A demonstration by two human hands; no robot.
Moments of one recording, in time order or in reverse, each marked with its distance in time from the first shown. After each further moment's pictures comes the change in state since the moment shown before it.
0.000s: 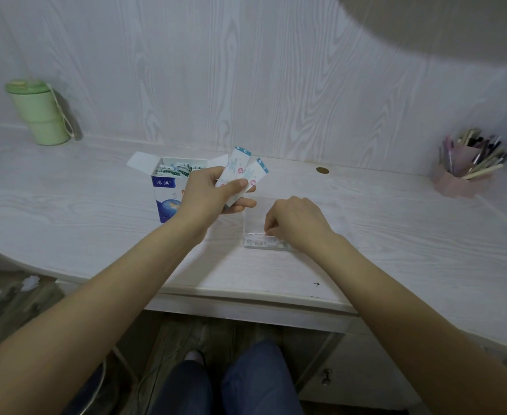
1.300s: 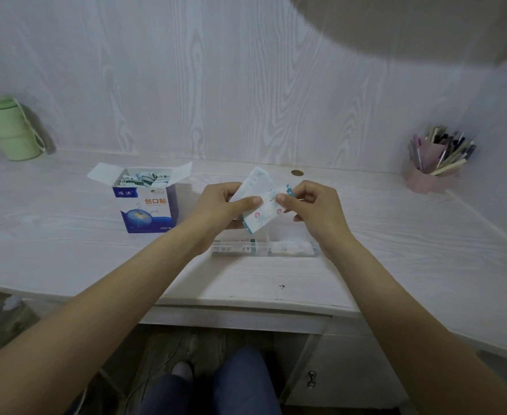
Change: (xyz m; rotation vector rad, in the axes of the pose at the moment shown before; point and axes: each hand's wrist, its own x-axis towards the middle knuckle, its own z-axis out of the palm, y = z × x) left_hand 0.000 -0.003 0.061 0.098 -0.210 -0.069; right_hand -0.038 0.068 -0.011 1.230 0.435 0.250
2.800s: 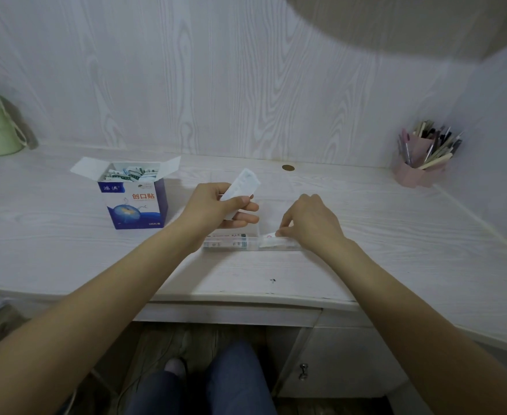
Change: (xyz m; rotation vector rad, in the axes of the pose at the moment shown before) left_hand 0.002 -0.007 0.004 -0.037 0.010 -0.048; right_hand 0.003 0.018 -0.007 -1.128 -0.249 -0.036
